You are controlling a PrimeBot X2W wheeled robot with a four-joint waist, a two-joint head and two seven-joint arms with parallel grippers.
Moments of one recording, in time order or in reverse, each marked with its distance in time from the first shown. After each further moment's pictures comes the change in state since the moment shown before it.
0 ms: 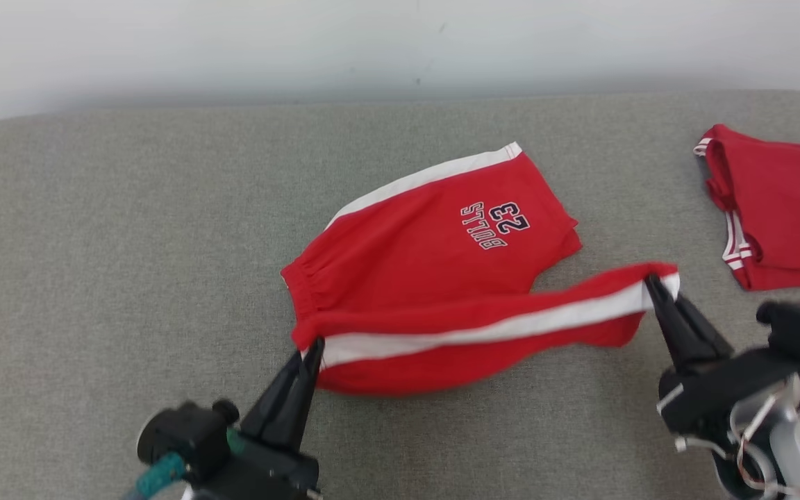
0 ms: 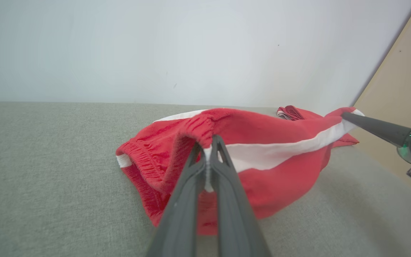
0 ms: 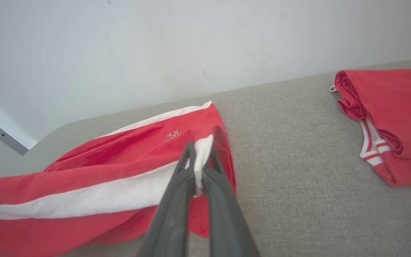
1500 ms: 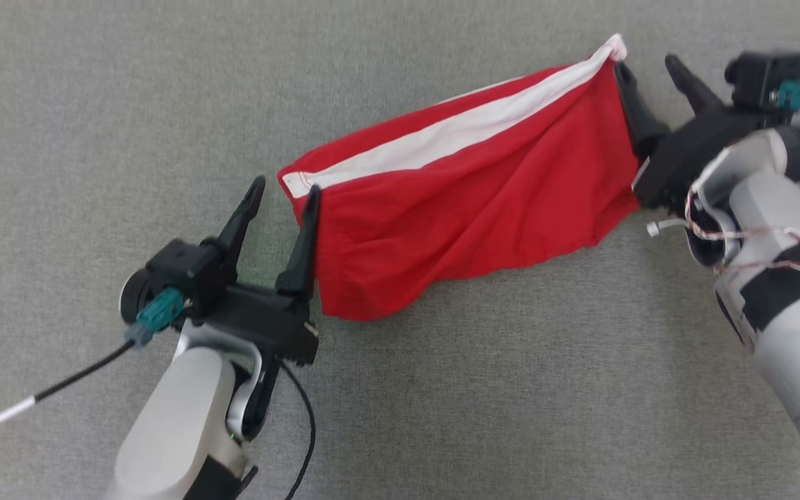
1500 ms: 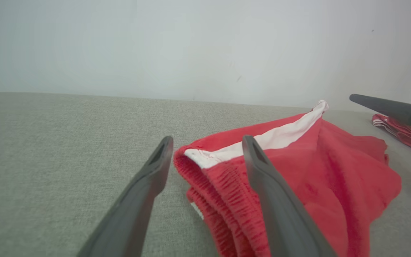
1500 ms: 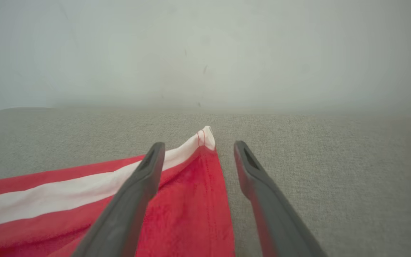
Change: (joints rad) left arm -0.433 -0.159 0.140 0.367 0.085 -0.002 0.000; right arm -0.930 -0.047 0.472 0.881 0.081 0.000 -0.191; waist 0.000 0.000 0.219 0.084
